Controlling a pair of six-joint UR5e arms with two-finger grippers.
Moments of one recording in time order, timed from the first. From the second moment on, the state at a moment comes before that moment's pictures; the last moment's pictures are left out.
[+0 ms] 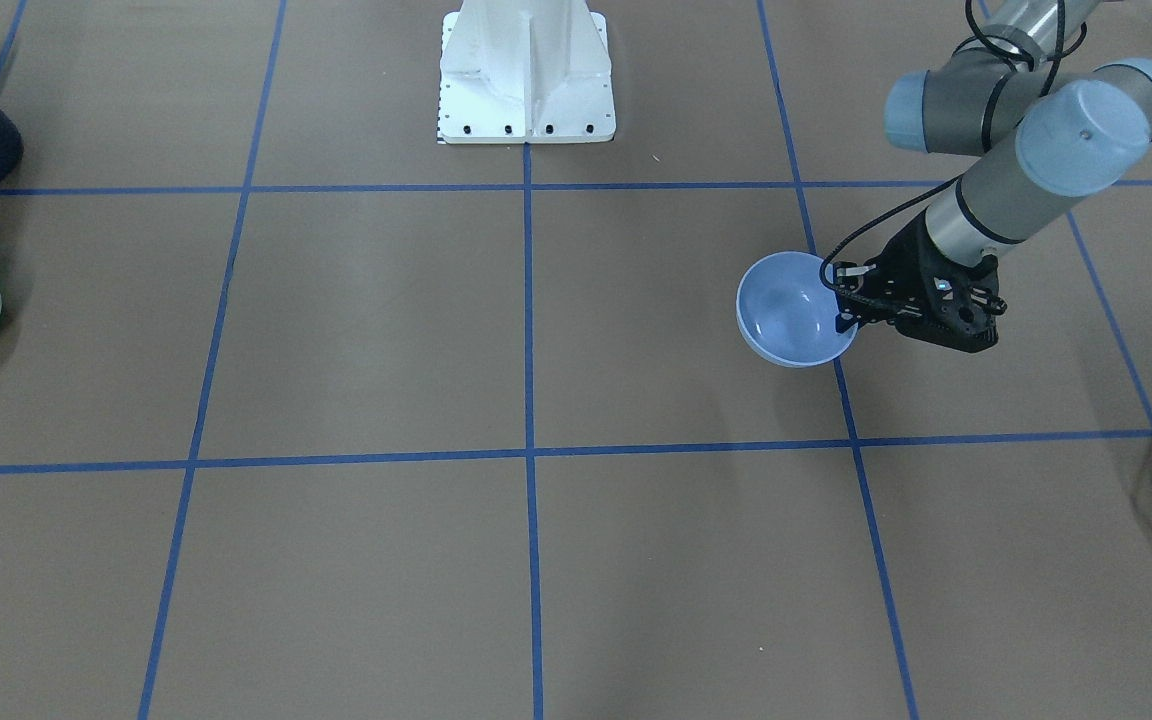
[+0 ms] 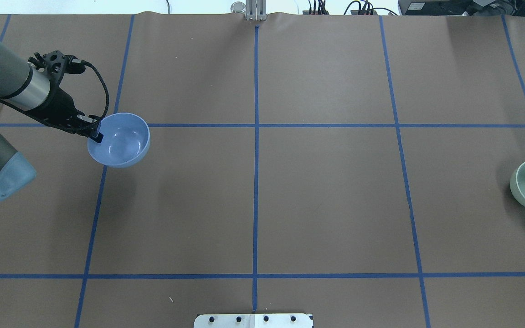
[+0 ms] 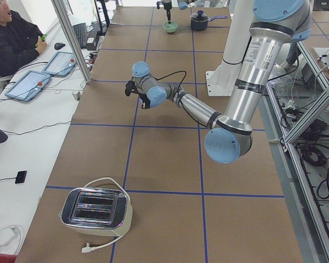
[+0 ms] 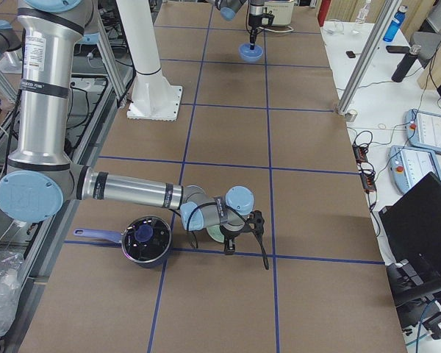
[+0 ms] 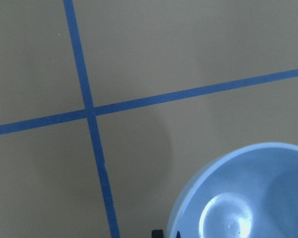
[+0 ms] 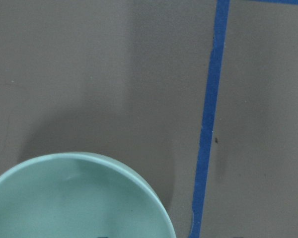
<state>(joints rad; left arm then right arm) -0.93 -1.88 -1.75 -1.82 -2.30 -0.75 1.27 -1.72 1.52 -1.21 2.34 0.24</state>
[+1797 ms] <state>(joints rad) -0.60 -2.22 -1.57 -1.81 -2.03 -1.15 1.27 -1.40 1.69 -1.48 2.43 0.49</state>
